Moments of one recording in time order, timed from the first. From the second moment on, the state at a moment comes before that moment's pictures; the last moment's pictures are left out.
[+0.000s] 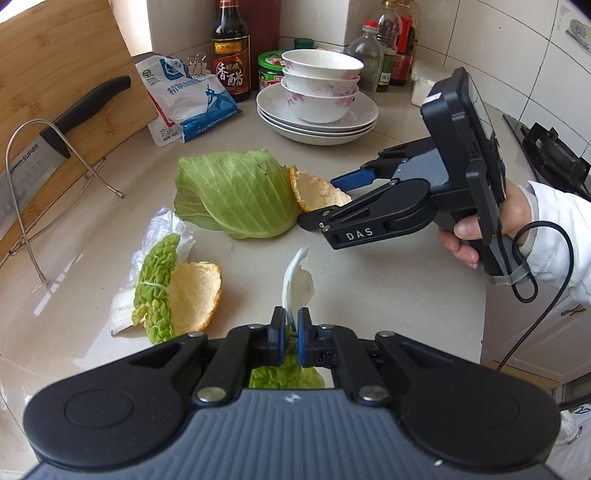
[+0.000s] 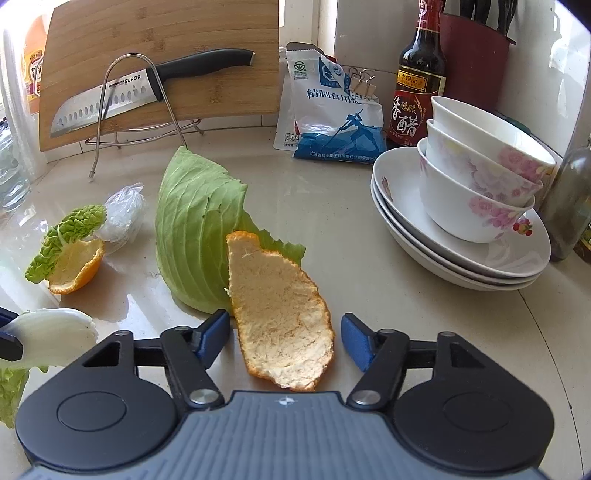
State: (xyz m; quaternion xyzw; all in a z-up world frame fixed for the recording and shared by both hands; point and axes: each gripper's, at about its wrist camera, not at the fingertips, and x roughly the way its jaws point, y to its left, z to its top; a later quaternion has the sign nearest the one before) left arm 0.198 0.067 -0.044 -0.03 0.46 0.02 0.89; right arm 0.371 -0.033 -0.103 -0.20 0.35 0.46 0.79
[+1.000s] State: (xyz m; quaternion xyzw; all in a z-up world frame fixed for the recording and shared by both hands) left arm 0.168 0.003 -0.013 0.04 0.44 -0.08 0.89; right arm 0.277 -0.163 -0.055 -0.16 0.35 0.40 0.83
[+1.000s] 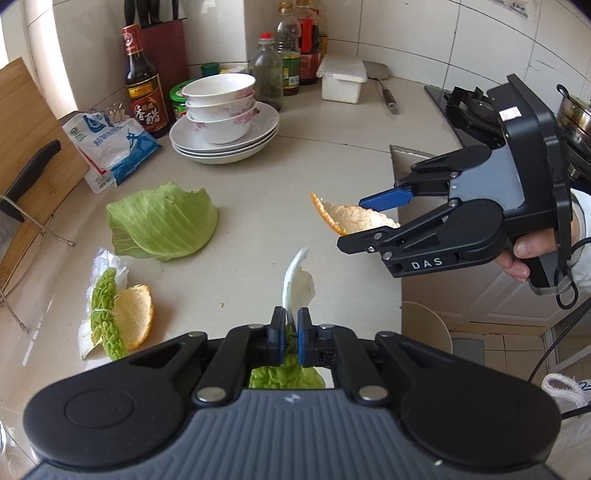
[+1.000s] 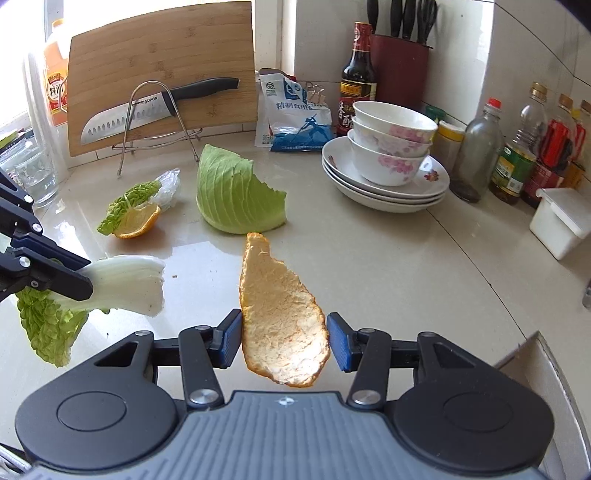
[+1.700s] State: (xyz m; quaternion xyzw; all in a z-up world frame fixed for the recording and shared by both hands) left arm 0.170 -0.099 -0.022 0.08 0.43 -0.21 0.87; right arm 0.220 -0.305 -0.109 -0.10 0.45 0.22 0.86
